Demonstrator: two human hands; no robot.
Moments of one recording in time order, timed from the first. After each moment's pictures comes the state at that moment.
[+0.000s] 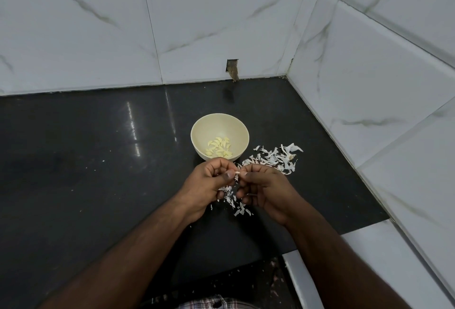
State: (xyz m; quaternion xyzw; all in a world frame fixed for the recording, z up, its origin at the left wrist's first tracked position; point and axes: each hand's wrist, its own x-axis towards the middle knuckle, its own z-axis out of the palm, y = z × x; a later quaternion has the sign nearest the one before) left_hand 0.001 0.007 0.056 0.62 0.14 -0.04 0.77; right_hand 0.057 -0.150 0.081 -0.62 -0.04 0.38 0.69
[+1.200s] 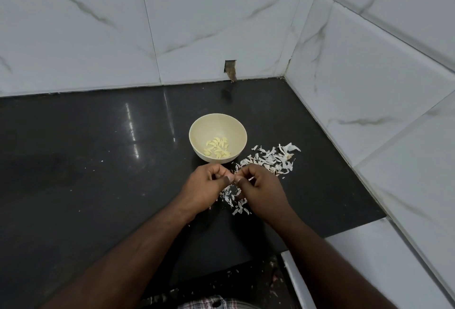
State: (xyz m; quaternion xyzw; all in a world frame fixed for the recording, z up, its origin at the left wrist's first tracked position) left_hand 0.001 0.009 0.050 0.78 0.17 -0.01 0.60; right_hand 0.047 -0.147 0.058 -0.87 -0.18 0.09 0.45
